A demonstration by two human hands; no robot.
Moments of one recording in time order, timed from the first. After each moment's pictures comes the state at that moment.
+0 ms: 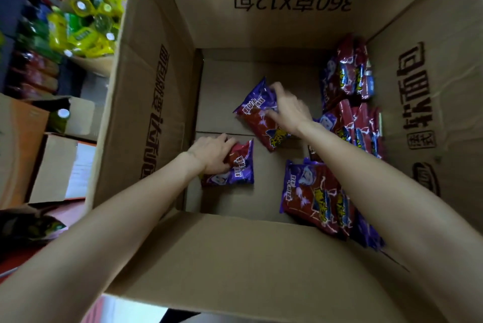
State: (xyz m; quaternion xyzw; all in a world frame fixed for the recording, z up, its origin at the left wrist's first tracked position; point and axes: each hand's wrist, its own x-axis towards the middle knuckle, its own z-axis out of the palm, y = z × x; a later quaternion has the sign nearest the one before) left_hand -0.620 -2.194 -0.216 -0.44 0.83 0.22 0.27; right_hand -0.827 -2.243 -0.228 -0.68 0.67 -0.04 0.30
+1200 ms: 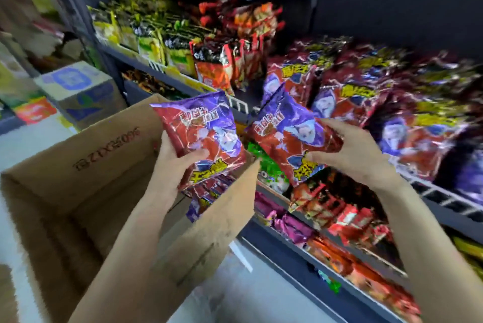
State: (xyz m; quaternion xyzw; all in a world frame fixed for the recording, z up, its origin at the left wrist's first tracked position) left_hand -0.727 -2.039 0.051 -0.23 0.63 0.70 -0.26; right_hand -0.887 -1.786 0.092 -0.34 0.85 -0.40 0.04
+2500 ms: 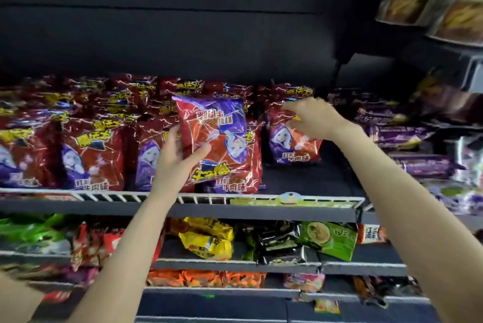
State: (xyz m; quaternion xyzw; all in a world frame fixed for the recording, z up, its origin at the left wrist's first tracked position) left_hand -0.924 -1.548 0.082 0.06 0.71 0.69 -0.10; right_hand -0.989 -1.271 0.144 -0.13 0.99 0.02 -0.08
